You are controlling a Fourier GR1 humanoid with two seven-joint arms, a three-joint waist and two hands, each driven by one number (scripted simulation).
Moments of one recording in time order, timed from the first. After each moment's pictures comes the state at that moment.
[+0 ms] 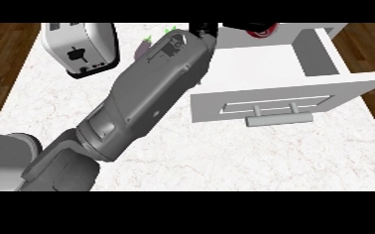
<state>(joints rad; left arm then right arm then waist) -1.38 0.00 -0.43 -0.56 0.77 0.68 -0.07 0.36 -0.02 -0.65 -2.32 -0.54 0.44 0.32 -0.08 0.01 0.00</state>
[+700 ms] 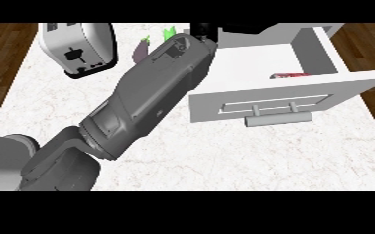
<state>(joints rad) -1.41 0.00 -0.57 -0.47 0.89 0.75 -0.11 0.31 -0.04 -0.66 -2.29 -0.53 0.43 0.34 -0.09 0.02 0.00</state>
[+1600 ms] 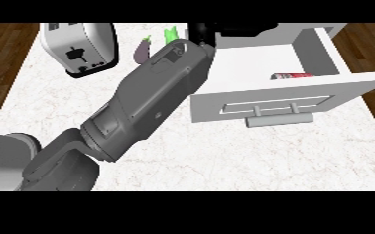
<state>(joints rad) -1.38 0.00 -0.60 -0.48 1.01 0.77 -0.24 0.25 -0.10 -0.66 -2.35 -0.39 0.50 0.20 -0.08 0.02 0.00</state>
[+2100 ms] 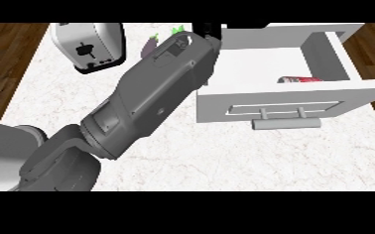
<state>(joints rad) -1.43 0.00 -0.59 -0.47 1.04 0.78 -0.29 0.13 -0.11 -0.51 -2.40 0.01 0.51 0.10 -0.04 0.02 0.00</state>
